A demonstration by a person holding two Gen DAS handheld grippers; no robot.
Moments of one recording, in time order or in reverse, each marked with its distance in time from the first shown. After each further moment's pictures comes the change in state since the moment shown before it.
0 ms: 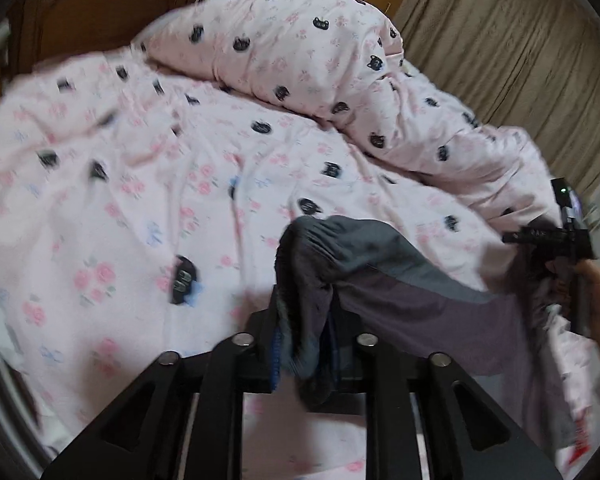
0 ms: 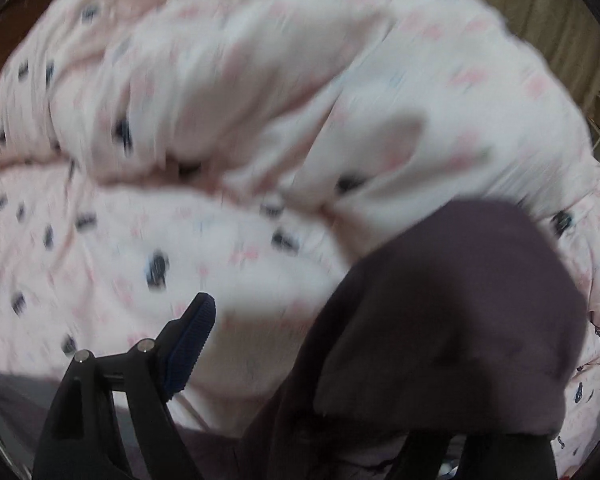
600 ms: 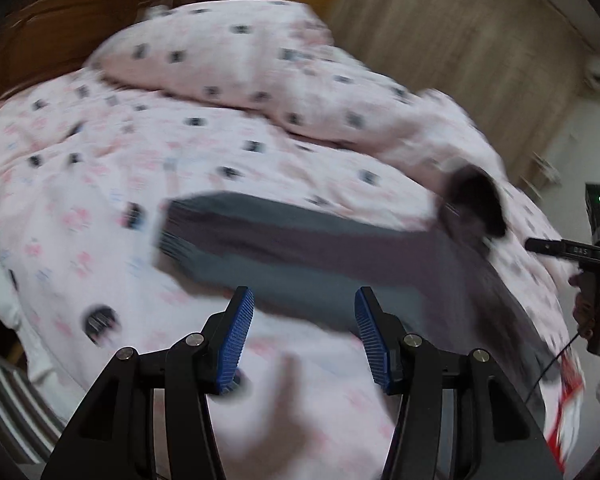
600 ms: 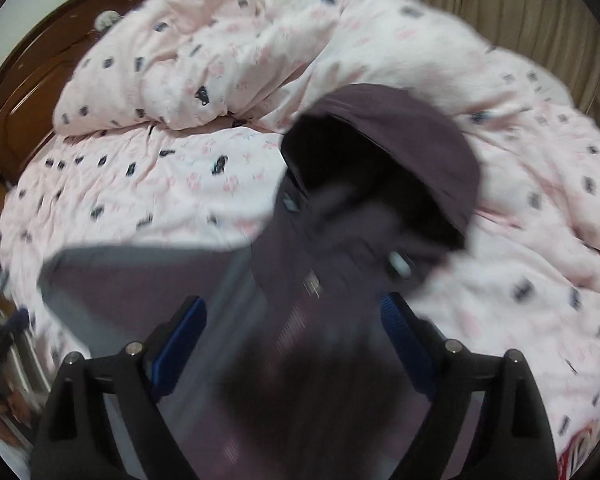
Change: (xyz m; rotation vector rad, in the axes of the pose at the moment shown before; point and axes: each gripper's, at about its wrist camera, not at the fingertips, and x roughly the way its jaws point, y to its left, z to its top) left arm -0.088 -0.059 -0.070 0.166 0.033 -0.236; right arm -0.160 -0.056 -0.172 0.001 -0.095 0.144
